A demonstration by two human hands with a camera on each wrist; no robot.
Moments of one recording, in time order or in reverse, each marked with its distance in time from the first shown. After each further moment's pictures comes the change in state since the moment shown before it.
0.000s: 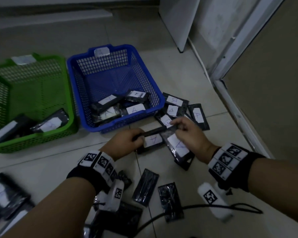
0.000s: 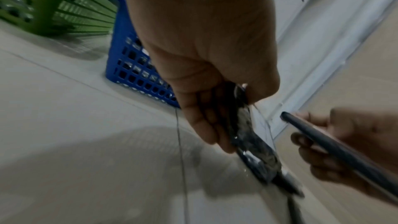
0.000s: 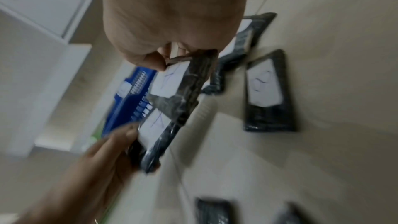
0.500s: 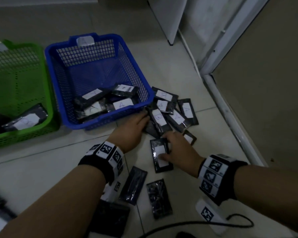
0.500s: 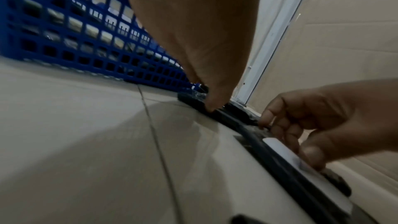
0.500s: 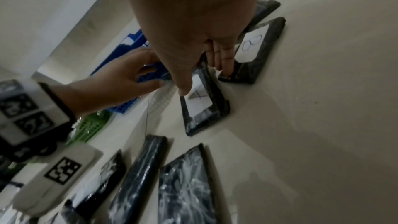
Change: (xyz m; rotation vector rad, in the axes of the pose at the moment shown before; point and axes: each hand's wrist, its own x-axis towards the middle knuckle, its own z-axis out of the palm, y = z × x) left_hand 0.047 0.008 0.038 0.546 0.022 0.263; right_hand -0.023 0.044 0.006 -0.711 -0.195 -0.016
